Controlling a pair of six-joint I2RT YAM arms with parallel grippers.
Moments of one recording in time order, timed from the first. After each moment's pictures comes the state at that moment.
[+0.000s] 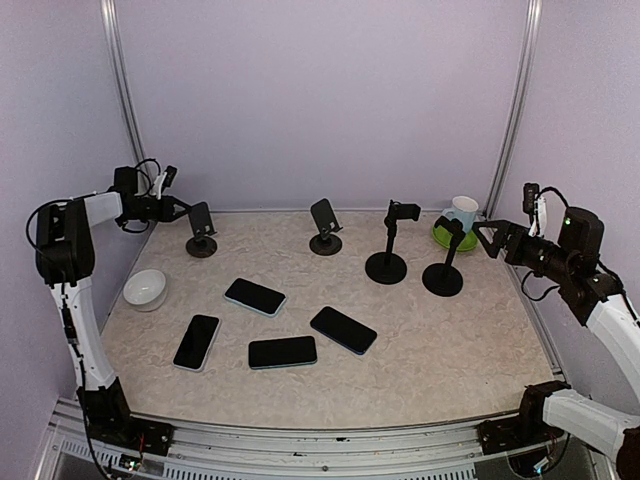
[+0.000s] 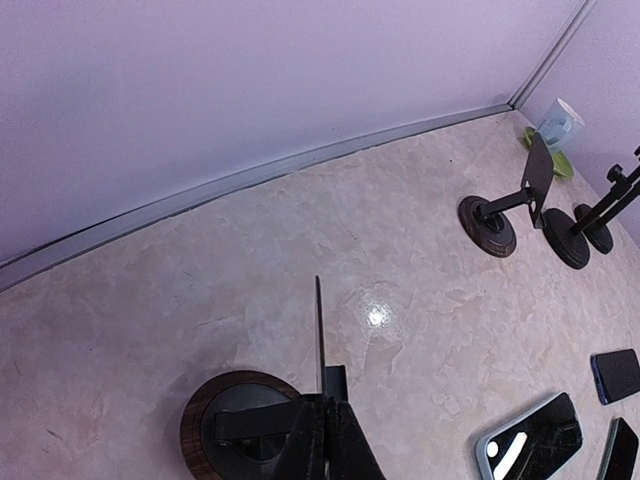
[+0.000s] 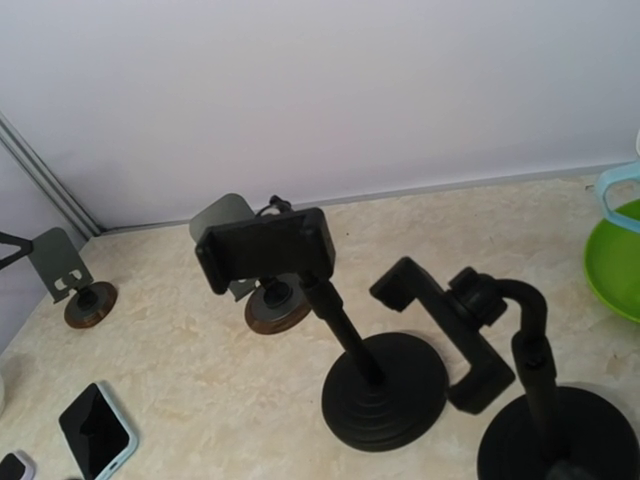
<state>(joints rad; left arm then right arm) 0.19 2.14 1.71 -0.29 0.88 0.27 0.05 0.78 0.68 -0.10 -0.45 0.33</state>
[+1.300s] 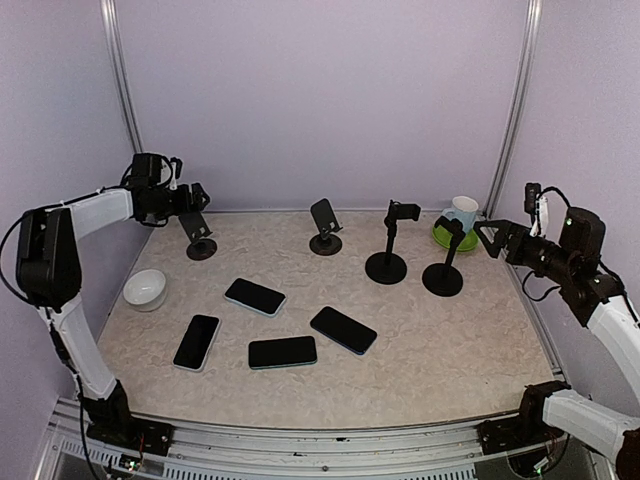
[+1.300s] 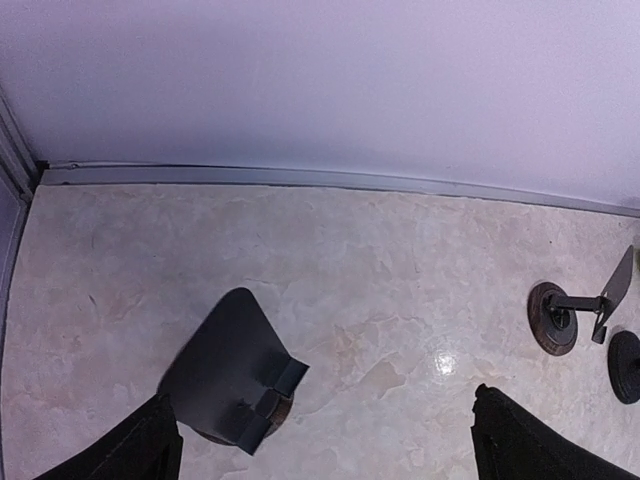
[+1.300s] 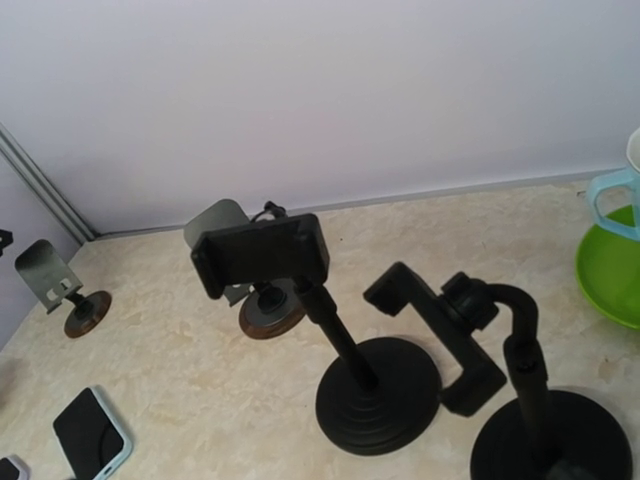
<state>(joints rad) -0.01 1.85 1.46 -0.21 0.24 -0.16 0.05 0.77 0.68 -0.10 -0.44 0.33</state>
